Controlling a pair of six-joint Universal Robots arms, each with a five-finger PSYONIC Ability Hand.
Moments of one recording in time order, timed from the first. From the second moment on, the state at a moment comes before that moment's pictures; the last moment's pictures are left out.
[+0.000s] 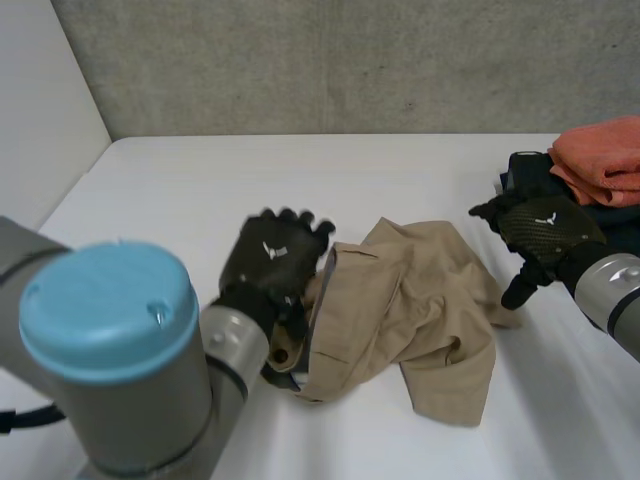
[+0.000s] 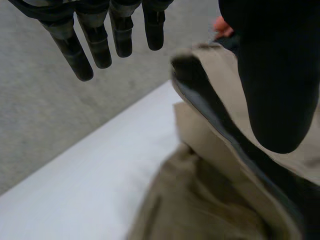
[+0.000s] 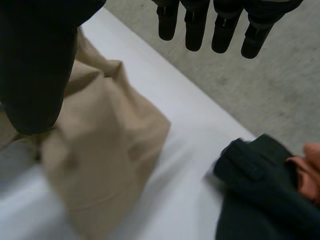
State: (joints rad) left arm 3.90 -1.88 -1.58 3.26 -1.79 3.34; right arm 1.70 -1.39 1.76 -0.07 1.22 2.66; left_hand 0.22 0.24 0.24 0.23 0.06; right_hand 0.22 0.22 0.21 0.21 0.05
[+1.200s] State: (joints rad) left arm 3.88 -2.19 -1.07 3.57 -1.36 3.14; right arm 1.69 -1.37 1.75 -0.22 1.38 2.65; left_hand 0.99 1.02 1.02 1.02 0.83; right_hand 0.22 0.22 0.21 0.21 0.05
